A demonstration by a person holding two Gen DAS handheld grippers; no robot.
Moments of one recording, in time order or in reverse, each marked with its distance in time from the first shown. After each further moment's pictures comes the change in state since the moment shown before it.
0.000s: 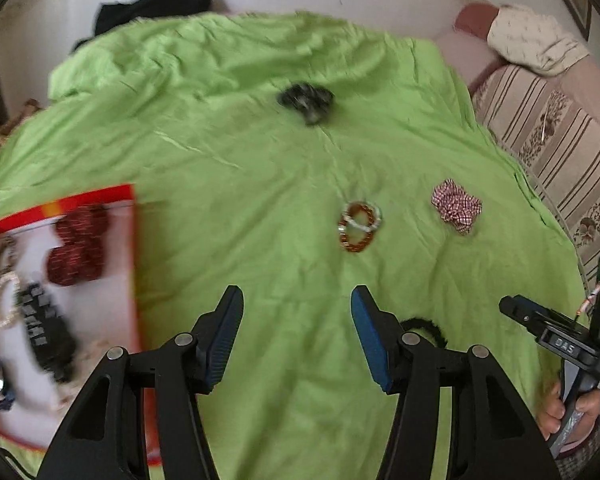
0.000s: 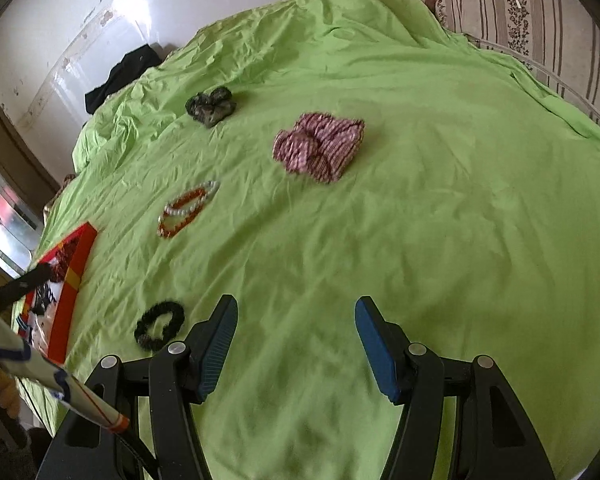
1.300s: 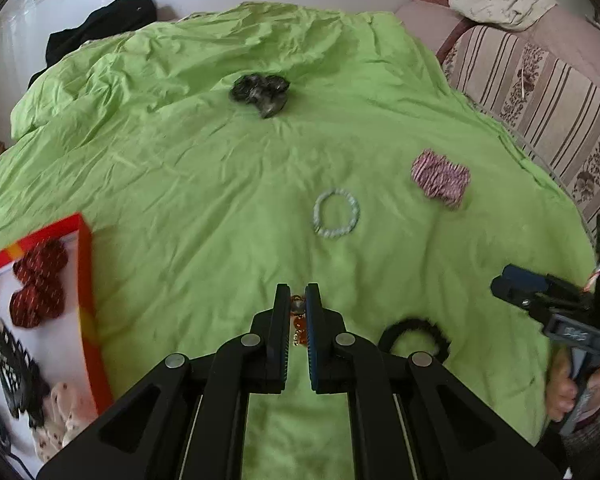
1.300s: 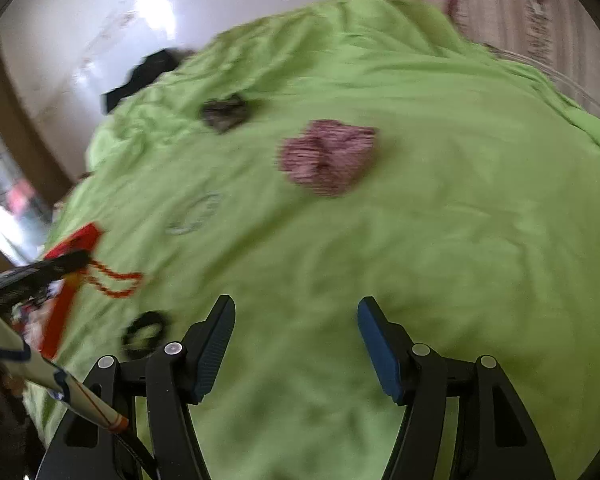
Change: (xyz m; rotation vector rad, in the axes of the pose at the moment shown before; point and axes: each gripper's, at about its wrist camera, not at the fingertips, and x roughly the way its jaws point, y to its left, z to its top) left arm 0.026 -0.024 -0.009 0.157 -0.002 -0.011; right arm 0.017 0.011 -0.005 -0.103 -0.019 0.132
